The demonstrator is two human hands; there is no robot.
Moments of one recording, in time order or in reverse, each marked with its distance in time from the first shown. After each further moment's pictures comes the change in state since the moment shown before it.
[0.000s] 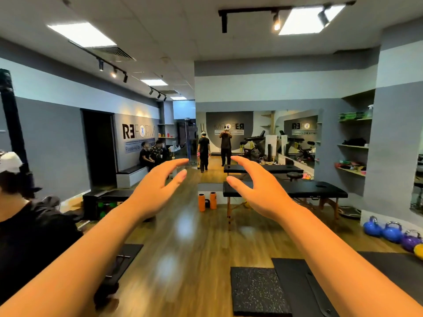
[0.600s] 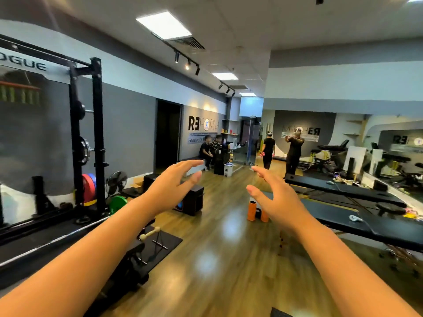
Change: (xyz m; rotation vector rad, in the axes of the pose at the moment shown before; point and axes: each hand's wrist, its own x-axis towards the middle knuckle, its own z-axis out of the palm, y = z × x) left_hand 0.150 -0.228 0.088 0.190 0.083 -0.274; right_hand 0.252 0.197 0.178 0.161 -0.169 -0.148
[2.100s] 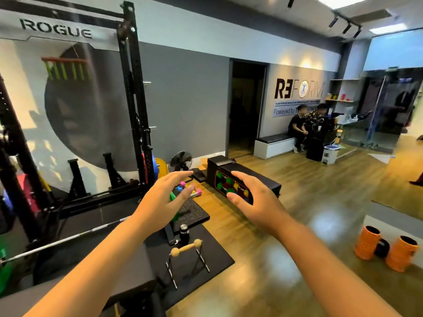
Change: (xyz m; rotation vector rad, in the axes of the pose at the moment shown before) left_hand 0.508 -0.565 0.327 0.304 0.152 -0.434; right_hand 0.692 0.534 0.486 0.405 -0.408 -0.241
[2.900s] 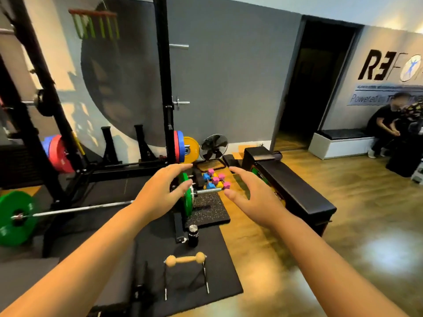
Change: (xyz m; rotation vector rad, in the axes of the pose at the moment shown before) left_hand 0.304 -0.201 0.193 0.166 0.081 -0.297; right_hand 0.378 0.312 0.083 0.101 -0.302 -0.177
